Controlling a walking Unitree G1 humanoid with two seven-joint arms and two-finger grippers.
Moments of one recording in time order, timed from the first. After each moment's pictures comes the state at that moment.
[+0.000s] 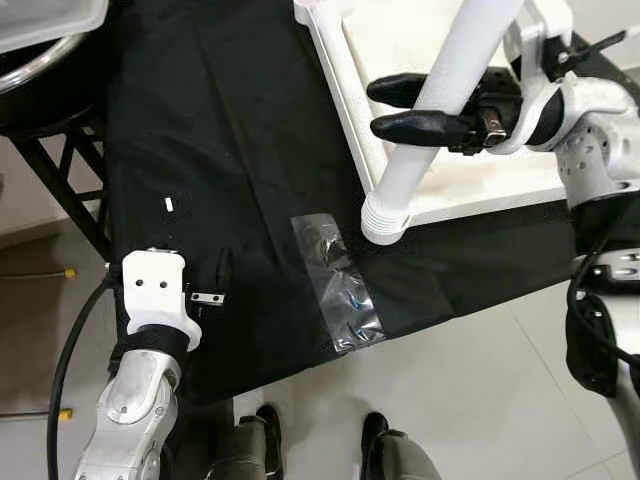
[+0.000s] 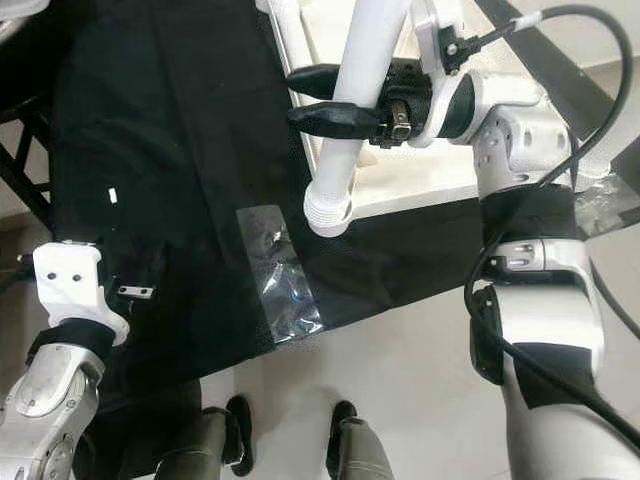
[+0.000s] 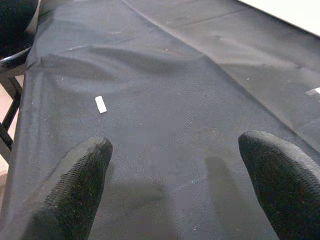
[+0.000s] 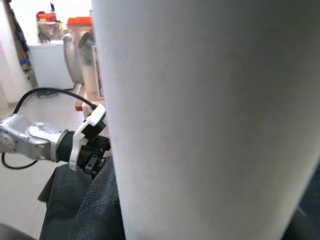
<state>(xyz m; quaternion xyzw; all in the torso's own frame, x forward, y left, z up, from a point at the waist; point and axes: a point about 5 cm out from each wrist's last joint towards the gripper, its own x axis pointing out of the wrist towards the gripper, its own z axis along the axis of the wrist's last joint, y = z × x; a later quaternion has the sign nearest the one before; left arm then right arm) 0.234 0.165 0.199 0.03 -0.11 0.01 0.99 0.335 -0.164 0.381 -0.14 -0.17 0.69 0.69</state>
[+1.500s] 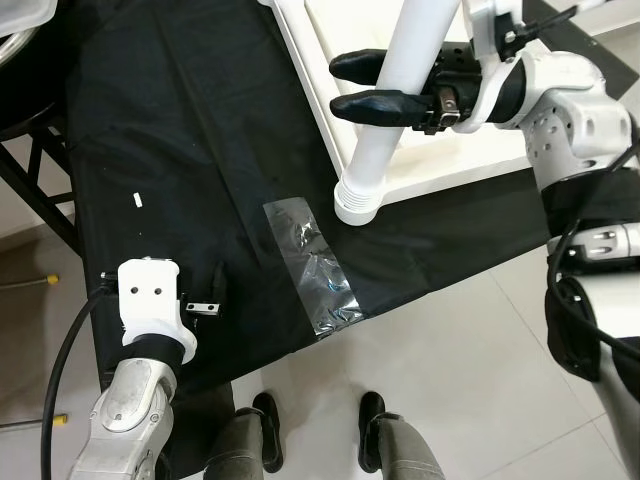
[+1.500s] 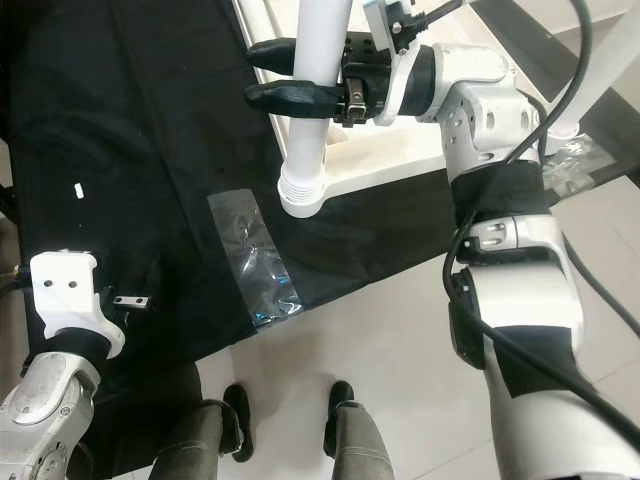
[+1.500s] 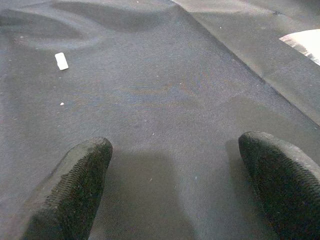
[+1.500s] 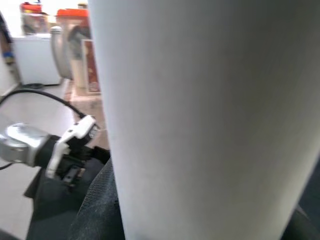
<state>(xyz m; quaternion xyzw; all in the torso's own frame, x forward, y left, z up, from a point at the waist) 0.228 0.168 0.191 0.02 -0.06 0.02 1.00 0.346 -0.134 0.393 -0.16 -0.16 0.70 0.67</state>
